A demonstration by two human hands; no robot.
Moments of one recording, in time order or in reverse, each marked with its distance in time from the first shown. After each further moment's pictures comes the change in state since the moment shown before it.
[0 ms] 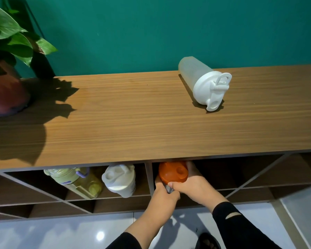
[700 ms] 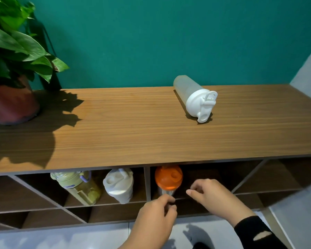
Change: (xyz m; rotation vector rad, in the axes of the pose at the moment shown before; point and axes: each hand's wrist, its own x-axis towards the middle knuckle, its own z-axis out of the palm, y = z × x) left_hand -0.072 0.009 -0.017 0.536 0.087 0.367; right_hand -0.086 -0.059 -0.060 -0.496 0.014 -0.023
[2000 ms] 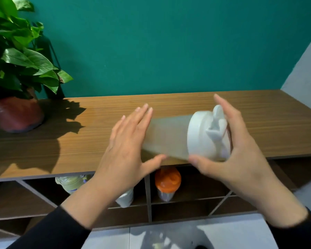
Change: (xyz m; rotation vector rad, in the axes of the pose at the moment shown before) left_hand 0.017 0.047 -0.137 0.459 0.566 0.687; right_hand -0.083 -0.090 -0.115 0.498 0.552 -0.515
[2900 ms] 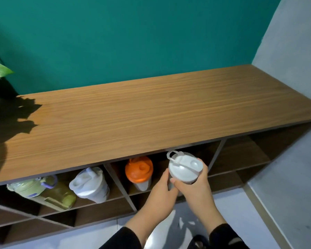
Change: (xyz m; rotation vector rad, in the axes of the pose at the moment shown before) left_hand -0.053 0.106 0.200 -0.944 -0.530 -0.681; right_hand -0.086 0.196 0.052 0.370 0.247 0.670
